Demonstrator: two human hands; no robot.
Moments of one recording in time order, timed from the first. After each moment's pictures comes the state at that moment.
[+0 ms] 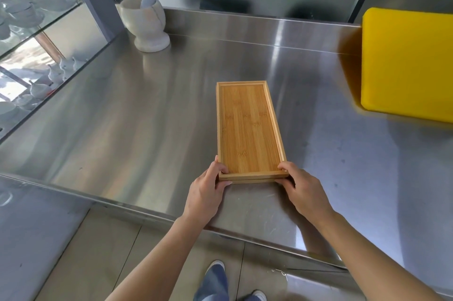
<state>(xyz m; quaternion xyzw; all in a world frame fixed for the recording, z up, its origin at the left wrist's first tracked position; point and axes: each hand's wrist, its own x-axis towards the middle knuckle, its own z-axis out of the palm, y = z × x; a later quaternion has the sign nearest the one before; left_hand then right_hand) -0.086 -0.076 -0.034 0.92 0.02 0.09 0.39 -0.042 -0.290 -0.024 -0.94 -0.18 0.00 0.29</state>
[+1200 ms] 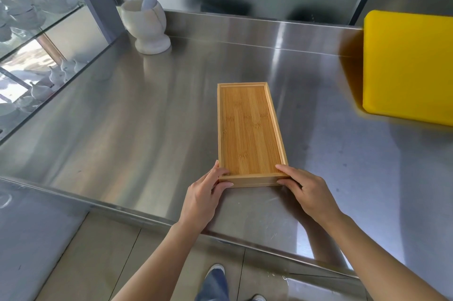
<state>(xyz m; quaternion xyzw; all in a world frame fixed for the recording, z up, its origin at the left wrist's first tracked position) -0.086 -0.069 -0.050 0.91 -0.01 0.13 0.40 -0.030 -0.304 -0.033 -0.91 -0.25 -0.04 0.34</state>
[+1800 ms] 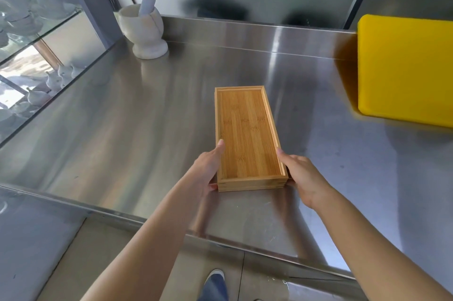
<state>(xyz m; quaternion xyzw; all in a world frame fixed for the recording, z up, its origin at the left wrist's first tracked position) -0.023 -0.073 0.014 0.65 0.37 -0.21 0.63 0.000 -0.271 -0.001 -0.74 0.14 0.25 0.61</state>
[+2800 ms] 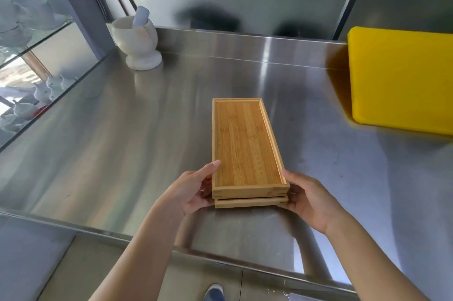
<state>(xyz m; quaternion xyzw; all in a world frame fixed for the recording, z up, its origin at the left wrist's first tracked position) -0.038 -0.046 0.020 0.52 0.32 -0.22 0.76 -0.021 -0.282 0.017 -0.58 0.17 0.27 0.75</state>
